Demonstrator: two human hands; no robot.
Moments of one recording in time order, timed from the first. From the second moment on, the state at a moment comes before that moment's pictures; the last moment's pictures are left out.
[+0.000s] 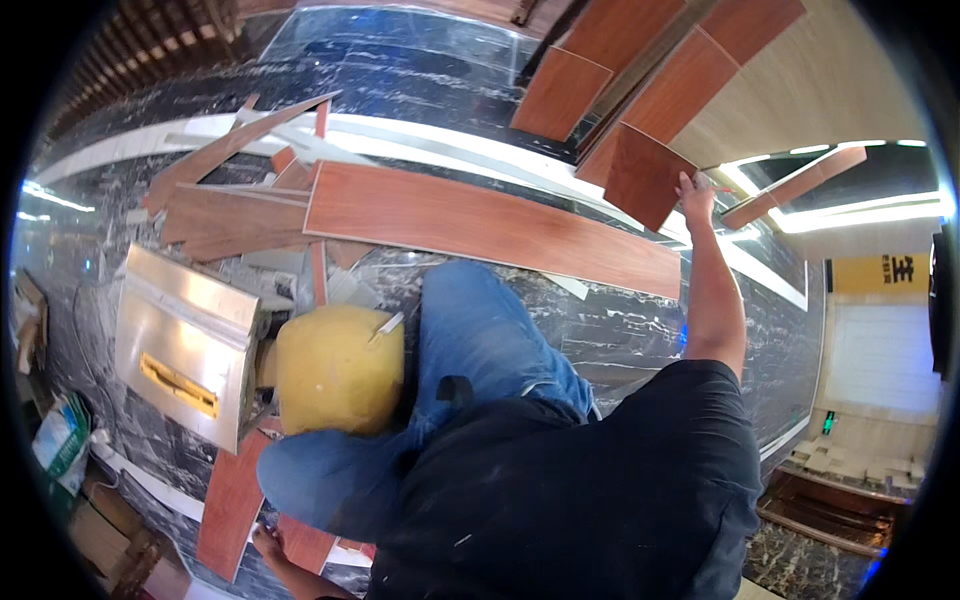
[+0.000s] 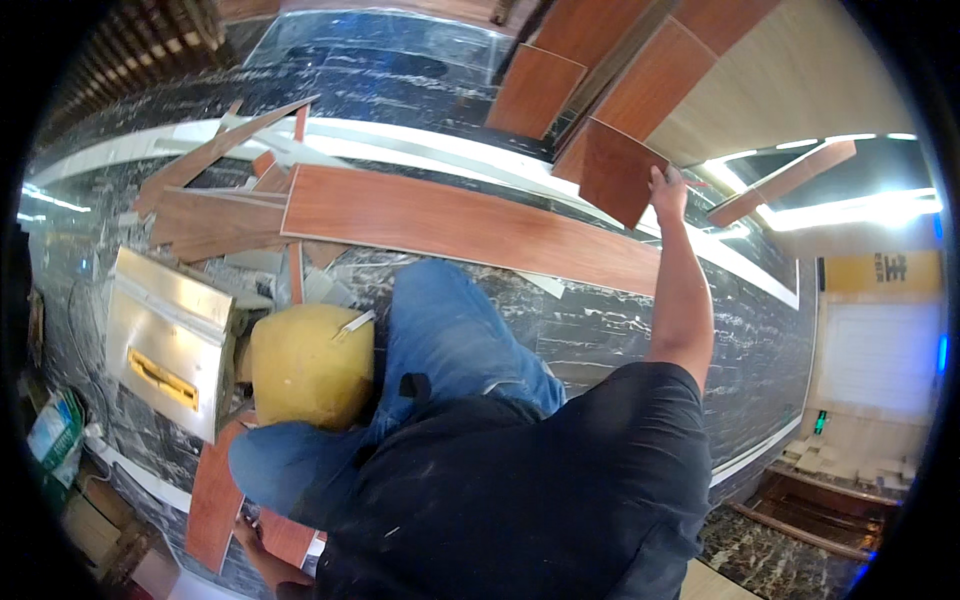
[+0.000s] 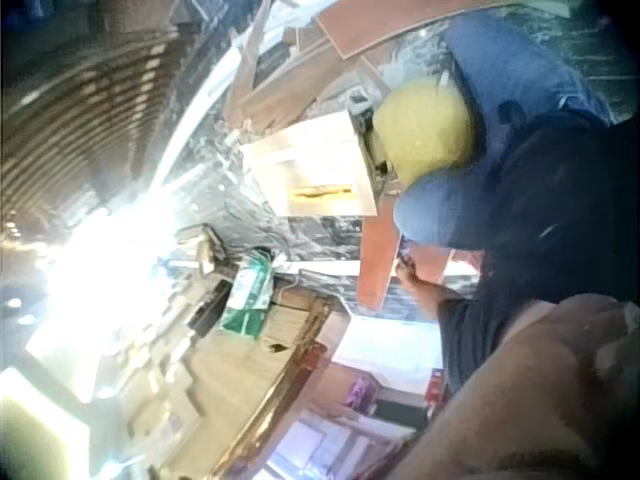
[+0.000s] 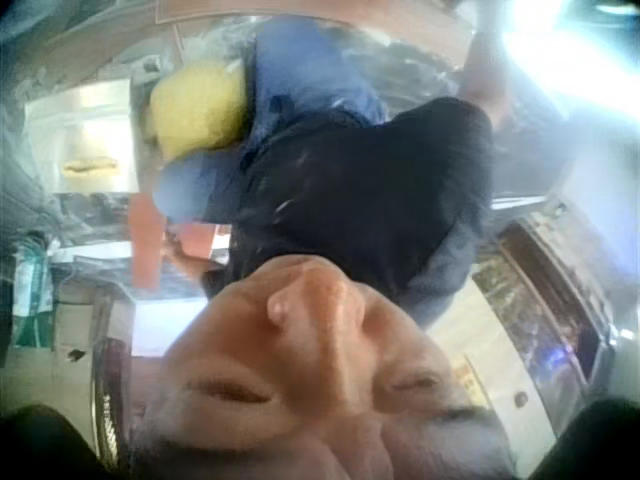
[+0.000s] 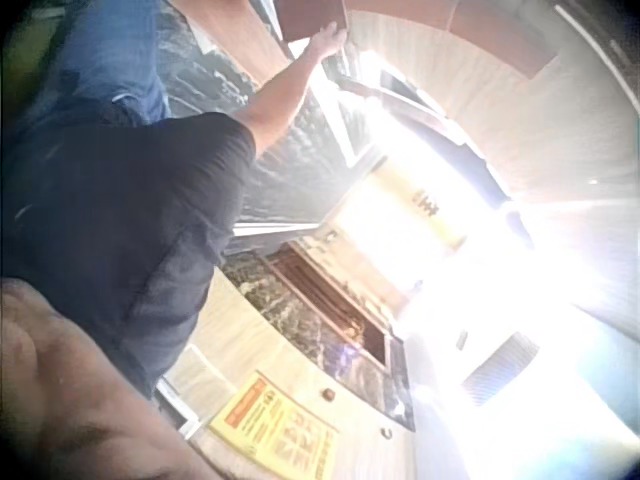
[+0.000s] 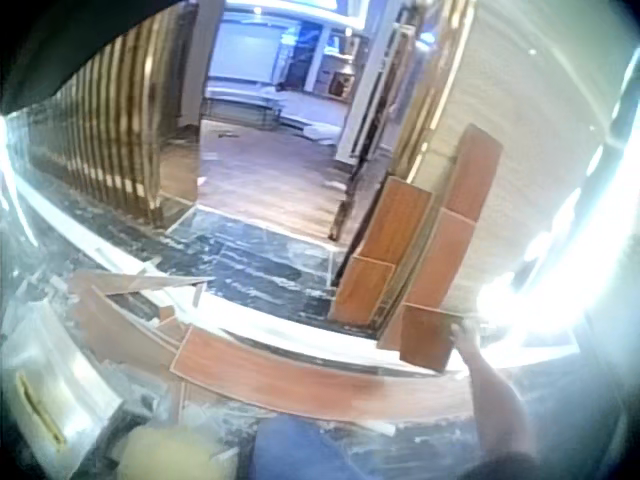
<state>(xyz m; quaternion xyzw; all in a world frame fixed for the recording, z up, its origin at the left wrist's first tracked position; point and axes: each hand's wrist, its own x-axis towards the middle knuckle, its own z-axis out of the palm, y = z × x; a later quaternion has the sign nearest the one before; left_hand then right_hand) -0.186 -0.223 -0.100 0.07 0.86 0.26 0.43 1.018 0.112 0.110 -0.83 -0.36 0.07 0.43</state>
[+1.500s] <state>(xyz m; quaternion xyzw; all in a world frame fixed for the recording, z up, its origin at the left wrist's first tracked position) 0.149 -0.371 -0.039 0.20 0.93 0.20 0.22 0.865 0.176 -0.058 -0.69 -0.68 0.26 0.03</state>
